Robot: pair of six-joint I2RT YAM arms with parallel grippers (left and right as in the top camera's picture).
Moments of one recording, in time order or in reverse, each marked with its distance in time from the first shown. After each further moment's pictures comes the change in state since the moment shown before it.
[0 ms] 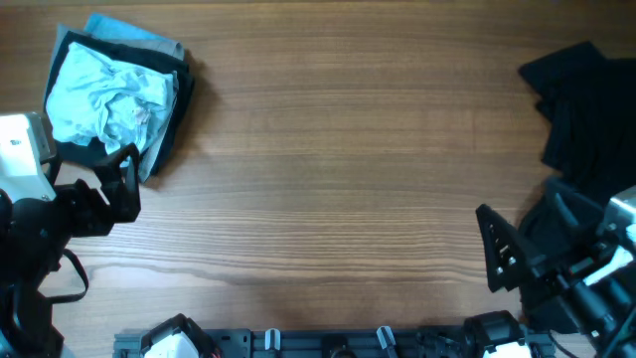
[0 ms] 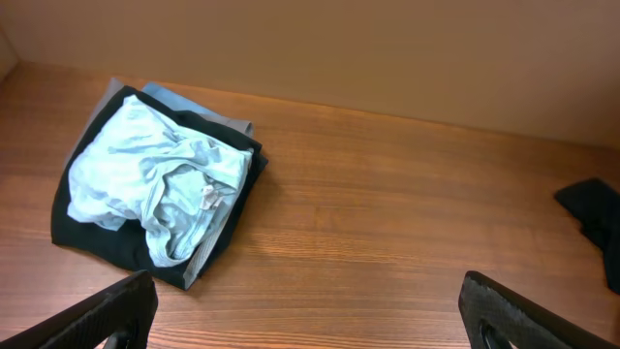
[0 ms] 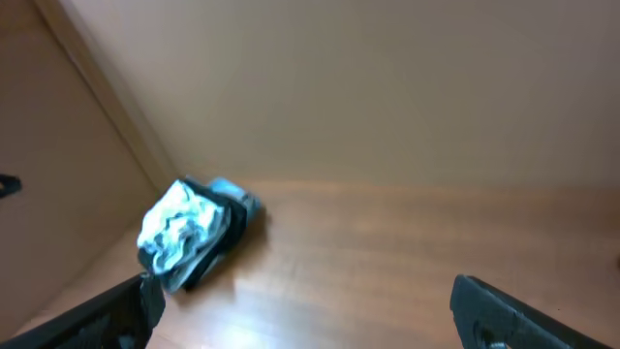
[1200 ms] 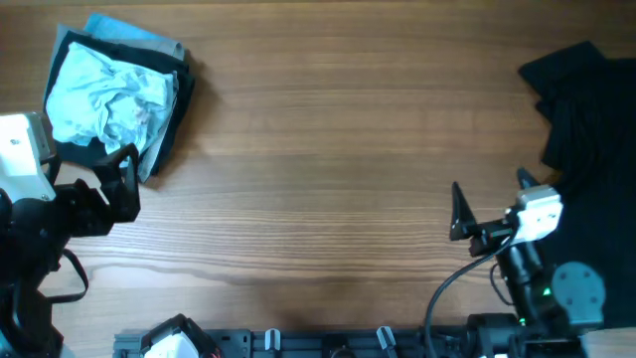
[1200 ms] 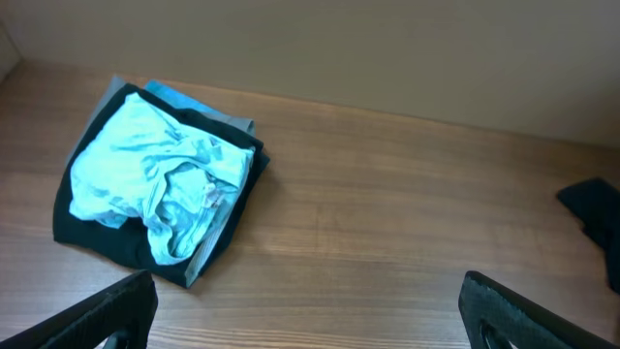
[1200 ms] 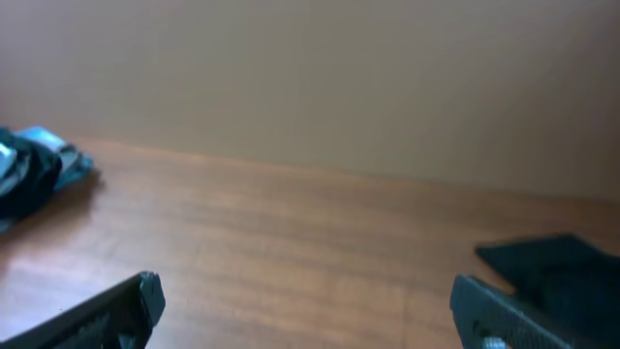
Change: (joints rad) left arm 0.000 0.002 0.000 -0.003 -0.007 0.000; right arm -0.165 -0.387 -0.939 0.642 0.078 -0.315
